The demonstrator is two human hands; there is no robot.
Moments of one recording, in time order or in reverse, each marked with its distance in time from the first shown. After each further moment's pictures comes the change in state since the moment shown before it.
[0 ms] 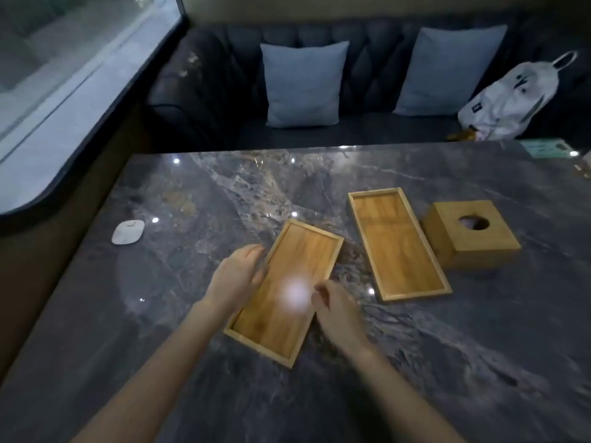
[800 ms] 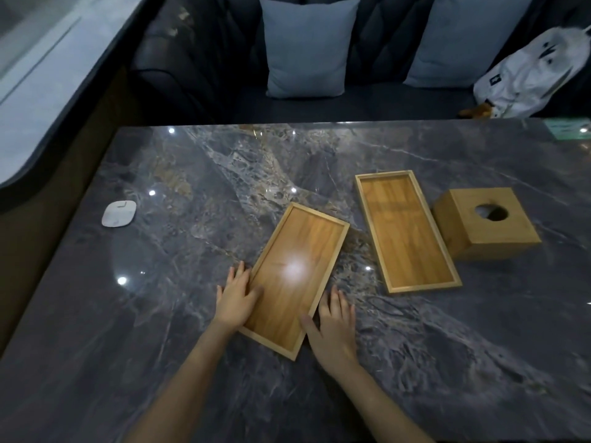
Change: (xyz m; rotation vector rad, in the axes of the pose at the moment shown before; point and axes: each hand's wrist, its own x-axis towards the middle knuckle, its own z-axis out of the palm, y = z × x) left_hand -0.020 -0.020 0.056 -0.371 -0.270 -0.447; right_hand -0.015 0.021 0.042 -0.295 -0.226 0.205
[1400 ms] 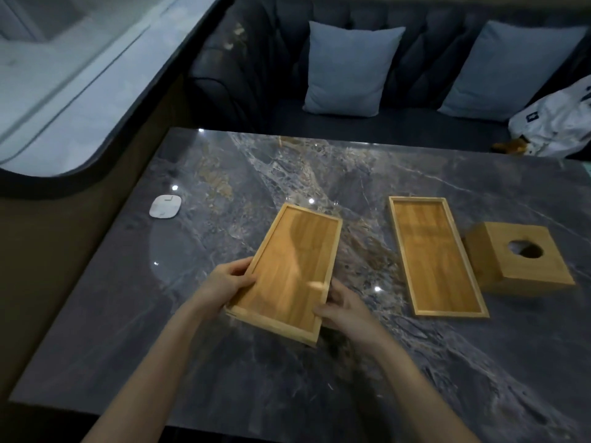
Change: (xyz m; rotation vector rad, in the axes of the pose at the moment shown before) left_hand -0.040 -0.002 -0.095 -0.594 -0.045 -0.076; right_hand -0.003 -0.053 -0.063 0.949 -0.396 -0.131
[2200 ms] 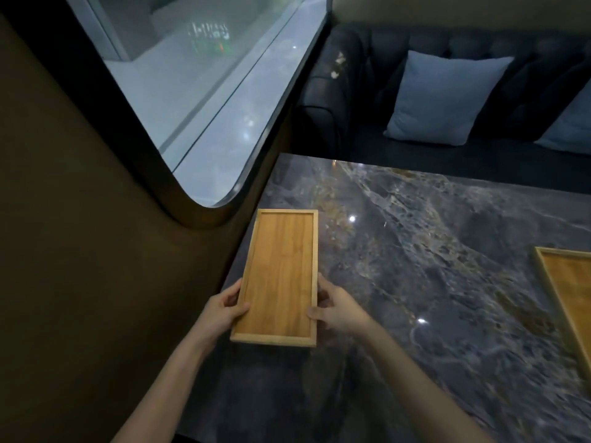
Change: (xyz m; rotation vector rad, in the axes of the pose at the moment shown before) left_hand -0.013 -0.086 -0.249 -0.228 0.142 -0.114; right_hand 0.162 -0.033 0.236 -0.608 -0.136 -0.006
